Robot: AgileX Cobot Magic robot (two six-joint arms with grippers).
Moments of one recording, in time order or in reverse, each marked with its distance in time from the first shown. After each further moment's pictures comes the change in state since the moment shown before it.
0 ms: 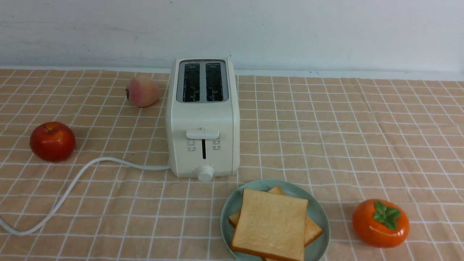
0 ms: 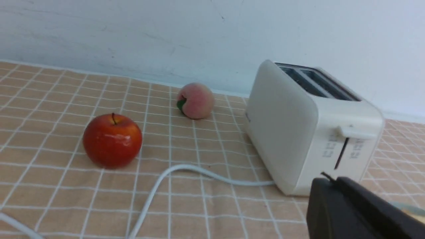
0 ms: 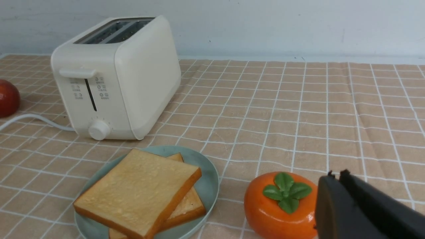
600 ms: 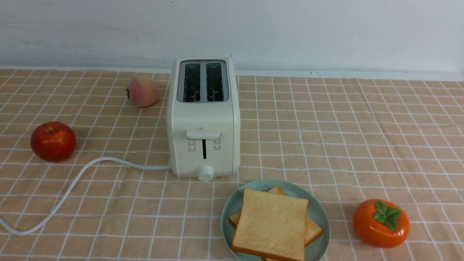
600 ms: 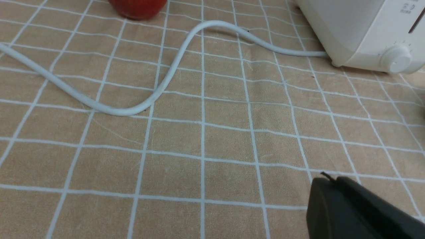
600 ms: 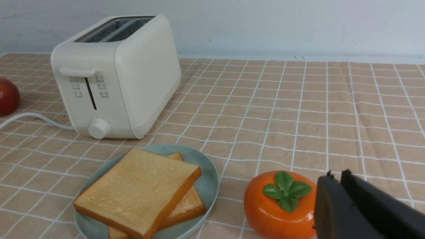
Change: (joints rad) right arm 0.000 -0.001 0.000 -0.003 0.004 0.000; left arm 0.026 -0.014 0.167 -0.032 0.142 0.003
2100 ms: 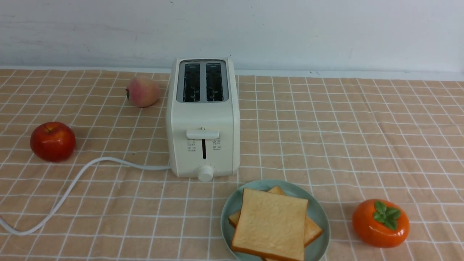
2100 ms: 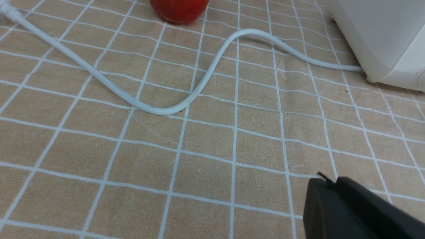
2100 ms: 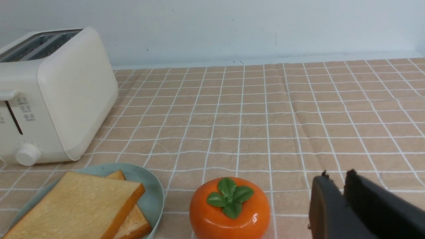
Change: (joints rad) right arm -0.184 0.000 0.000 0.001 0.001 0.000; left arm 0.110 0.000 0.000 -0.011 -0.001 0.000
